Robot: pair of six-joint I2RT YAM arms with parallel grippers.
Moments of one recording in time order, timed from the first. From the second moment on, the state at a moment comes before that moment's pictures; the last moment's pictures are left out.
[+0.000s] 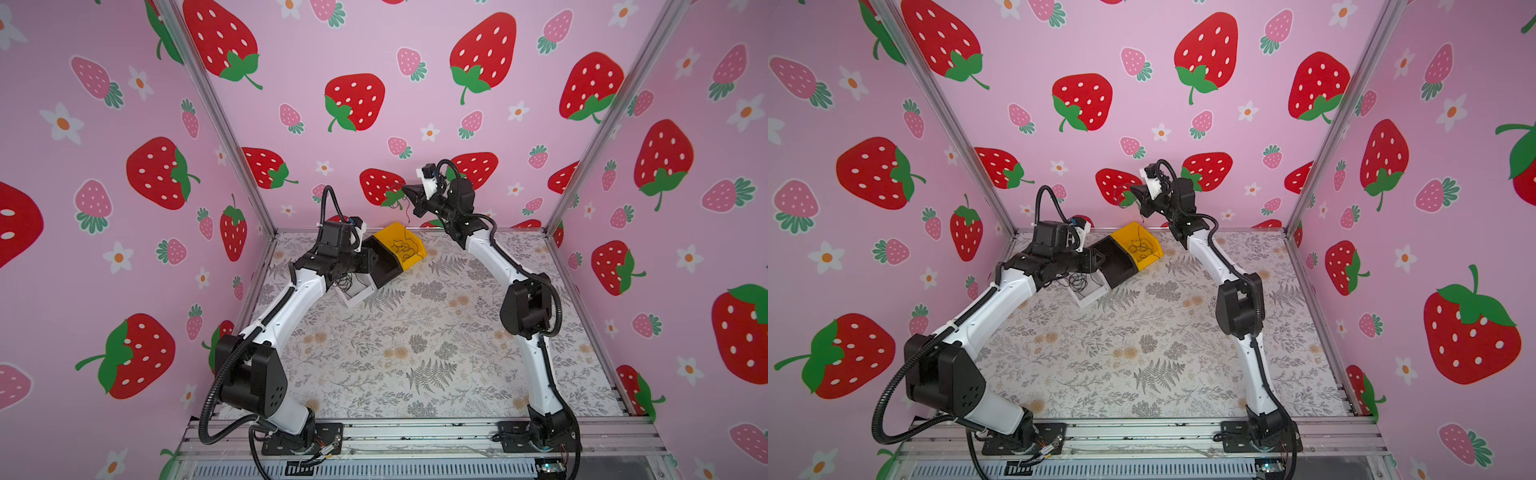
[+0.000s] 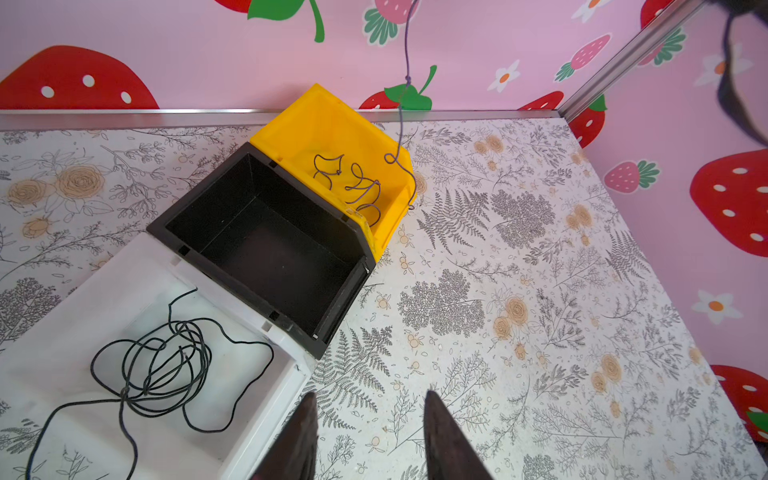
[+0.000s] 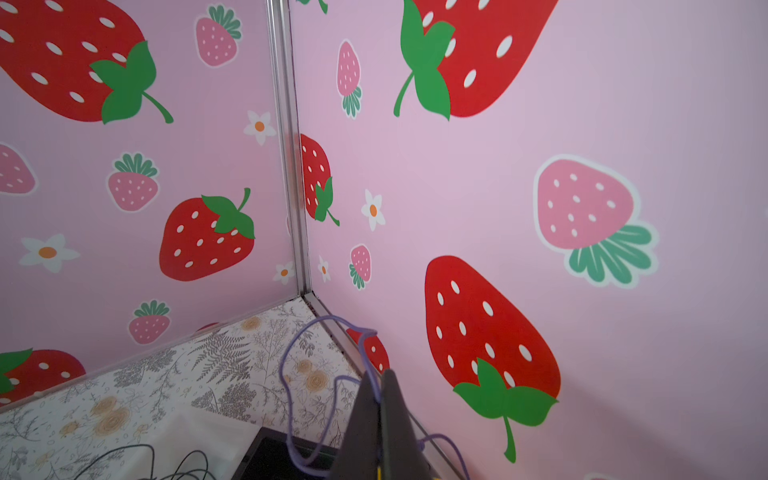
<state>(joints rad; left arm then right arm) -0.28 1.56 1.37 -0.50 0.24 -0.18 0.52 2.35 2.30 0.17 -0.54 -0.03</state>
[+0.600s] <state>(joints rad) -0.28 1.53 1.33 -0.49 0.24 -0.20 0.56 2.29 2.33 0.17 -0.55 -0.08</state>
